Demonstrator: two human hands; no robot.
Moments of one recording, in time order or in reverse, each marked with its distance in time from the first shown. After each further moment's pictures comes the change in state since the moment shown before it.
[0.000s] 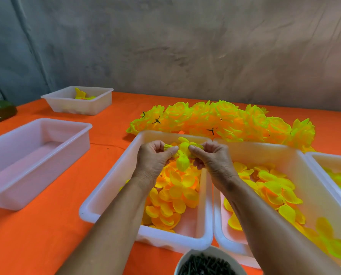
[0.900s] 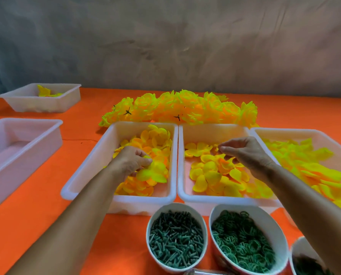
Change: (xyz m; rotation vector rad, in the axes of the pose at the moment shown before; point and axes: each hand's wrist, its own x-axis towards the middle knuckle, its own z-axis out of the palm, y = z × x) left_hand -0.038 0.010 -0.005 0.421 -0.337 -0.362; right_hand -0.082 -0.055 -0.133 -0.493 0.136 0.175
